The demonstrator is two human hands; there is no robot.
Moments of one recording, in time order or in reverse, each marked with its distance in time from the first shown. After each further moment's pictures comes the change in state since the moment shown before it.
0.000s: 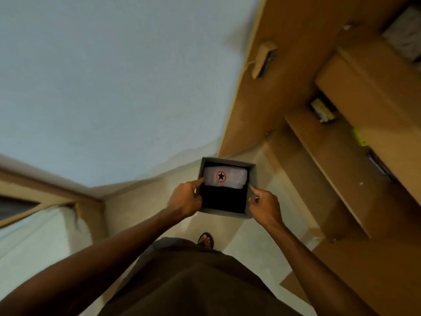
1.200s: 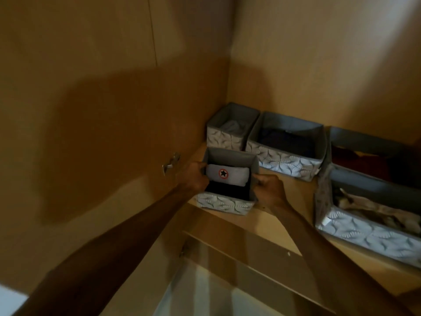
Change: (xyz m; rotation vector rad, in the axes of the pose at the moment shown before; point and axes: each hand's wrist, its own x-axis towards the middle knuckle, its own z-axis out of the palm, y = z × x) left_hand 0.390 0.563 0.034 0.151 -0.056 0.675; right_hand 0.276 0.097 -0.460 0.390 0.753 0.162
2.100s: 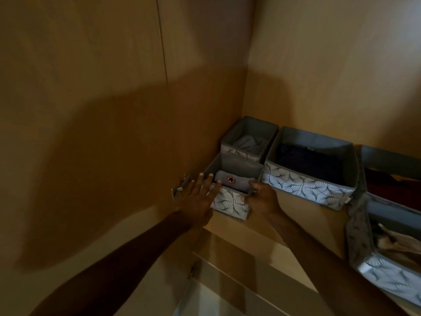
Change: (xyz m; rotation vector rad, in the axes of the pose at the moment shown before) left_hand 0.059 -0.075 0.018 0.841 -0.071 0.363; right_hand 0.089 -0.021 0.058 0.078 -0.102 -0.041
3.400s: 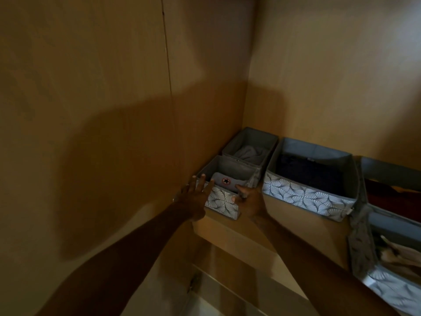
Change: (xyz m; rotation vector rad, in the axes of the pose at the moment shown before) left_hand 0.041 -0.030 -0.011 -0.136 -0.276 -0.152; right_hand 0.040 0.010 0.038 0.010 0.004 -0.175
